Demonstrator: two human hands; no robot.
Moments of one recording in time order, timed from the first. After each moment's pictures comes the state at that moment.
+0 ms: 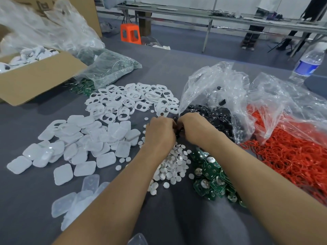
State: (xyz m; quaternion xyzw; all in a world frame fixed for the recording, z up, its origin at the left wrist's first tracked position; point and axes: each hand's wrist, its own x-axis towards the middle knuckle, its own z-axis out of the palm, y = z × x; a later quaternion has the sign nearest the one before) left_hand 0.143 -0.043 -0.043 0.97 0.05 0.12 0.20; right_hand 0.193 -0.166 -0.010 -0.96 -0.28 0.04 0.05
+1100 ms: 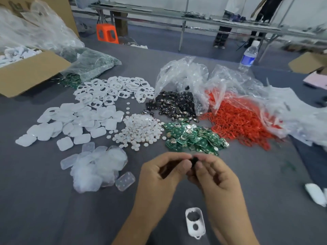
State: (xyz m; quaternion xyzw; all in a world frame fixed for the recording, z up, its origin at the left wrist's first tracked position) left_hand -0.120 -0.134 -0.002 0.65 -0.02 0.08 0.75; right_hand -0.118 -0.269 -0.003 -0.66 -0.01 -0.05 0.75
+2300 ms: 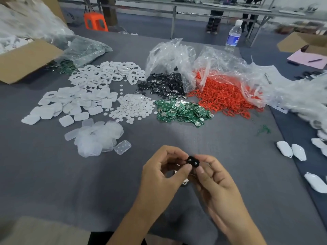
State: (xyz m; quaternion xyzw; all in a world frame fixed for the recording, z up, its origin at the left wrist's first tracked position) left_hand -0.205 -0.163 -0.027 0.68 -0.06 0.08 0.73; right_hand -0.210 -0.316 -0.042 -0.49 0.00 0.07 0.87
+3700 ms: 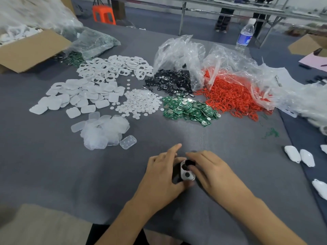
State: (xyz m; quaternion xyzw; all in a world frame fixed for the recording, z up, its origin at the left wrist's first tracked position) left_hand -0.186 -0.145 -0.086 0.90 -0.13 0.04 0.41; right_hand -0.171 -0.333 -0.032 -0.92 -0.30 -0.07 0.23
